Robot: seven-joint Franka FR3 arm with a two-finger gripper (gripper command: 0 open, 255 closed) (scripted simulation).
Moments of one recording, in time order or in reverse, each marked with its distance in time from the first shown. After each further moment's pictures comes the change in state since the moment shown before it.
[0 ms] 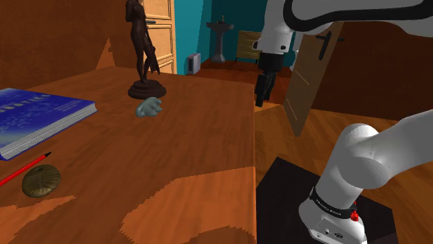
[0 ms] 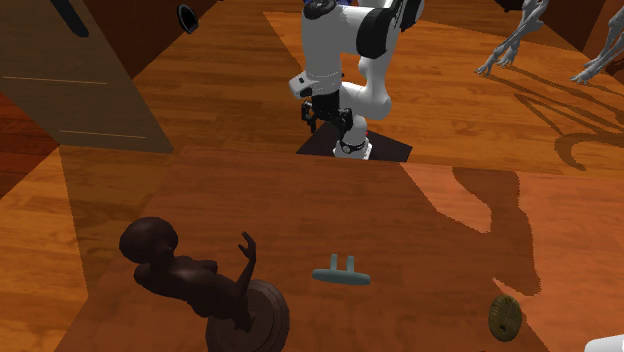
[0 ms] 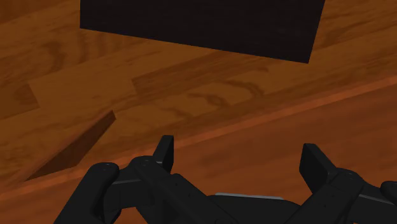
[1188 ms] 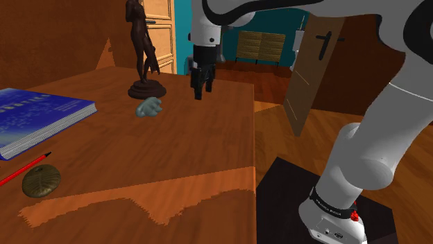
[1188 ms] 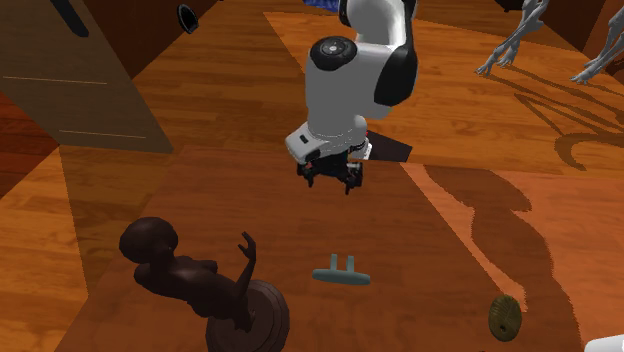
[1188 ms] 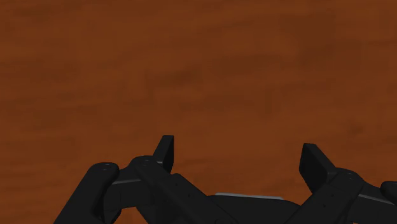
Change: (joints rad) arm 0.083 0.589 0.137 0.504 -0.029 0.114 0.033
